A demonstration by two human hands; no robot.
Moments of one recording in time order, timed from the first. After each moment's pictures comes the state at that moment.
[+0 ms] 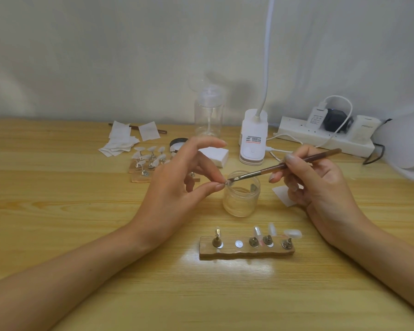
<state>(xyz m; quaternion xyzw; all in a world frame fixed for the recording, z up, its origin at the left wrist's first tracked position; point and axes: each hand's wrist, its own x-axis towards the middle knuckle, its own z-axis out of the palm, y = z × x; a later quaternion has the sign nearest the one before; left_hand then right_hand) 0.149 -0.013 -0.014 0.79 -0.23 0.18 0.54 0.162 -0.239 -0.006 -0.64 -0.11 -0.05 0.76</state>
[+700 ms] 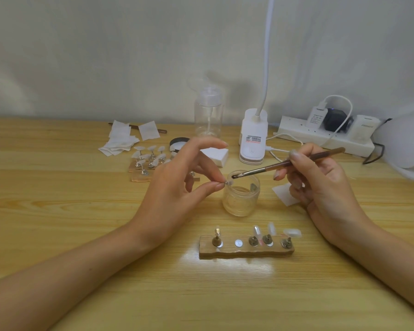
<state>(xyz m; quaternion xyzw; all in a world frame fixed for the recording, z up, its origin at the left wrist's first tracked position) 0.148 -0.013 -0.013 0.80 -0.24 0.18 0.52 0.163 -0.241 -0.007 -0.64 -0.12 -0.06 0.76</state>
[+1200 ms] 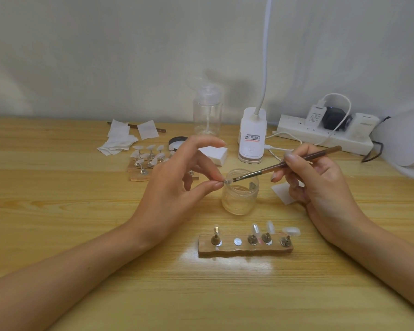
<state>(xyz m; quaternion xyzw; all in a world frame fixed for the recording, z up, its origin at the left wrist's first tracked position) 0.148 -0.013 -0.013 0.79 -0.24 0.18 0.53 0.163 -0.239 -0.007 -0.65 -0.11 -0.06 0.75</state>
